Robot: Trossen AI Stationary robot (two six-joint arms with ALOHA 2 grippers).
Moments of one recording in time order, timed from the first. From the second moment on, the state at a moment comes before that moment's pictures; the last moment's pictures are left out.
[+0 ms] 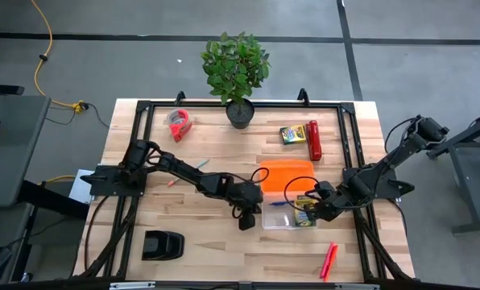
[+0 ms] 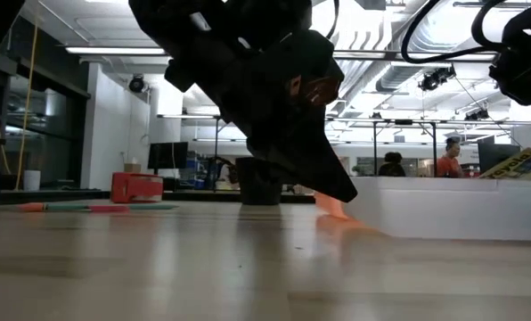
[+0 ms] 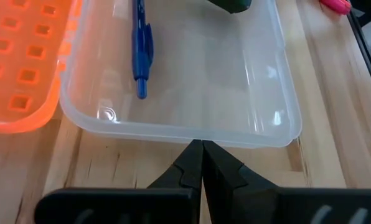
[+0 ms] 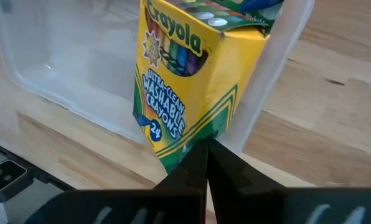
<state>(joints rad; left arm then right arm) -0.07 2.07 1.22 0.11 0.10 -0.35 0.62 1.14 0.65 -0.67 0.03 1.88</state>
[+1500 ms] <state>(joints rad) -0.06 2.07 1.22 0.10 0.09 -0.36 0.43 1.05 0.65 -0.73 0.16 1.60</state>
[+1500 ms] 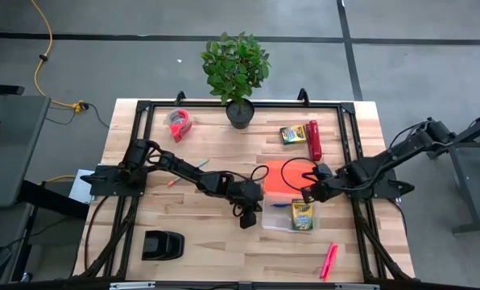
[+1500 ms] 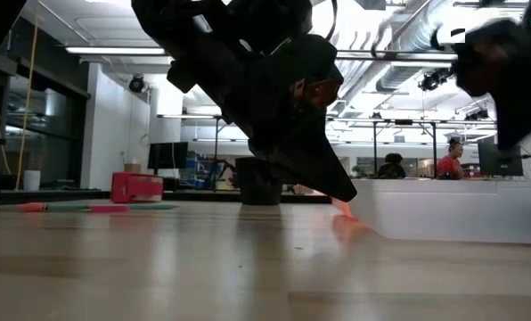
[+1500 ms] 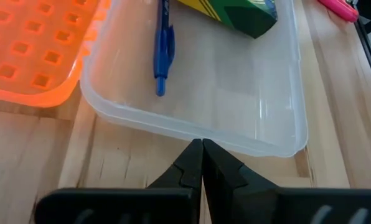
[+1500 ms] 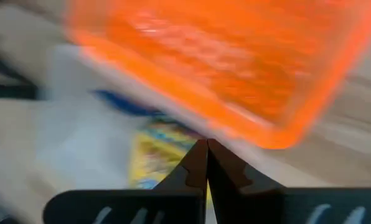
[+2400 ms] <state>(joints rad) -0.02 2.07 1.22 0.13 0.15 -0.39 0.39 1.41 0.78 -0.67 -0.04 1.42</state>
